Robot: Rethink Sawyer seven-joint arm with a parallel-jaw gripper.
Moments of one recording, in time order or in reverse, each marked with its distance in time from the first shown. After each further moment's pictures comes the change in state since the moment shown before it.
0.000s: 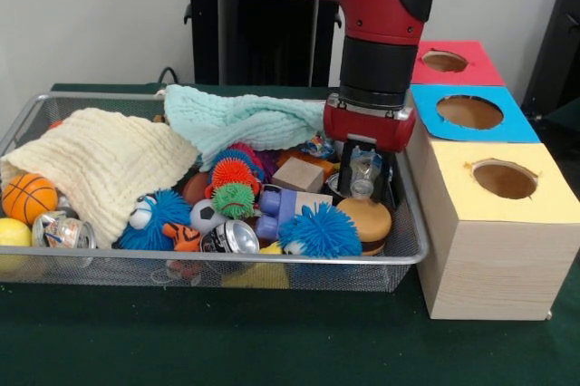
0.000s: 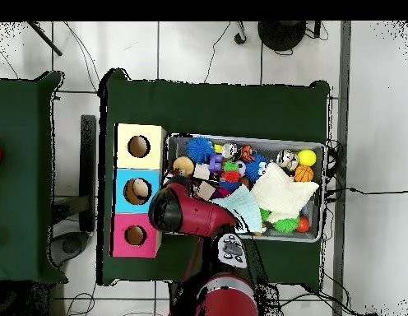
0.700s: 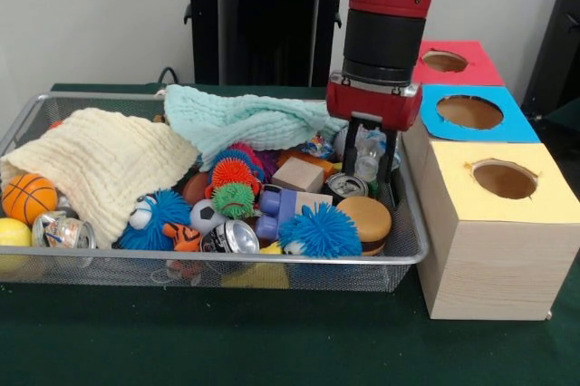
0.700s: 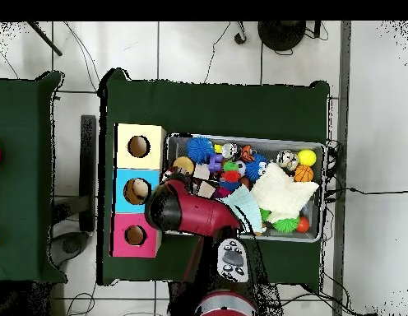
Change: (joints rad) arm 0.021 -0.085 -0.022 -0.006 -0.001 0.128 0.000
